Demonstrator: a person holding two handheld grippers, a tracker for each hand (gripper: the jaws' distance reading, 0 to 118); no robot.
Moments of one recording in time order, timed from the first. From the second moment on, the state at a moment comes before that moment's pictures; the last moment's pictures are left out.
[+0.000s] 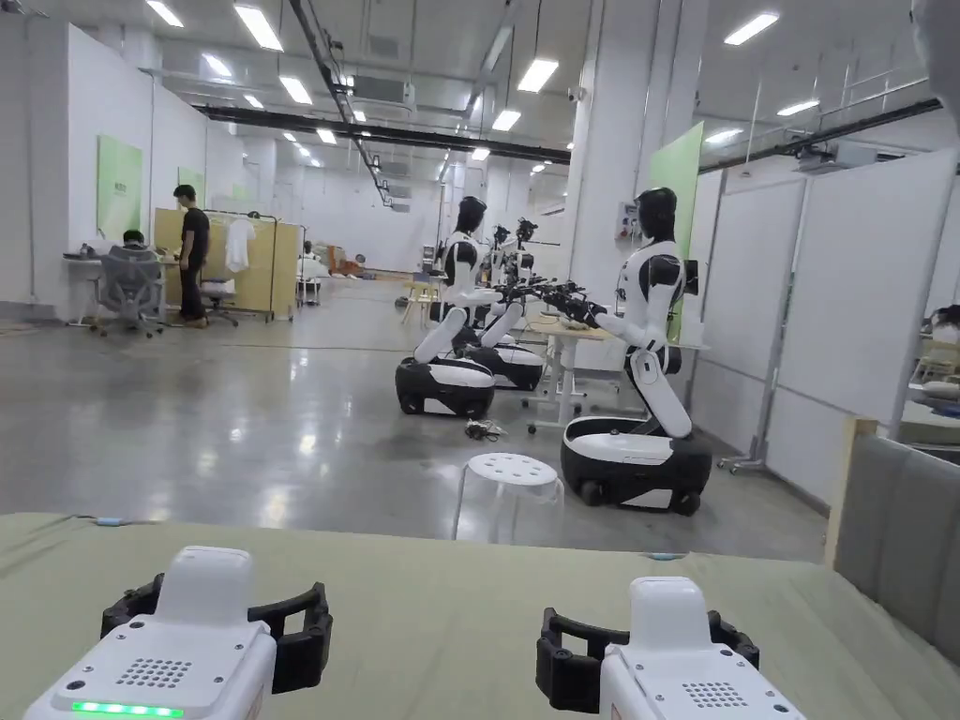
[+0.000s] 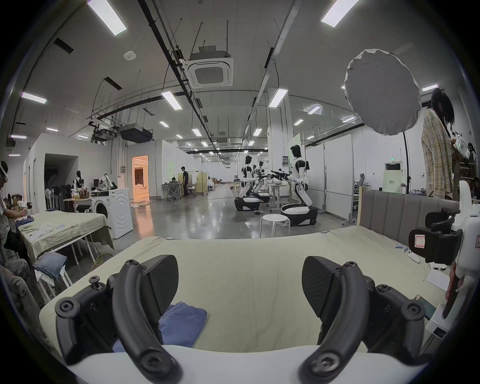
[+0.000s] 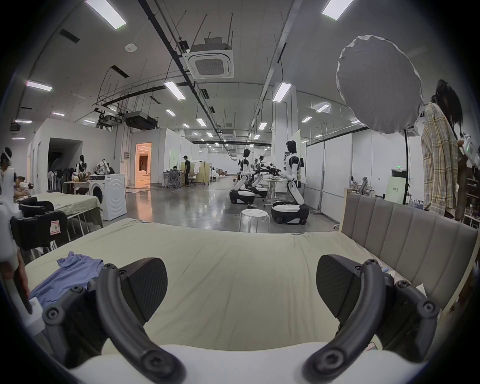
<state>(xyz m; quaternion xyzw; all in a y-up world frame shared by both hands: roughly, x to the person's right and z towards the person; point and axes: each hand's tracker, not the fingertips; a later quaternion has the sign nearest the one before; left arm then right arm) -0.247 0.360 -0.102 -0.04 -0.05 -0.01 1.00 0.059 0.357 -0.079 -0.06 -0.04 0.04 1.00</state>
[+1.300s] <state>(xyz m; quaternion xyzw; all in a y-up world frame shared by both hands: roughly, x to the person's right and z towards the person) -0.435 0.336 -0.020 -0.13 0.14 -0.05 0.98 -0.134 0.325 -0.079 -0.08 0.18 0.02 0.98</state>
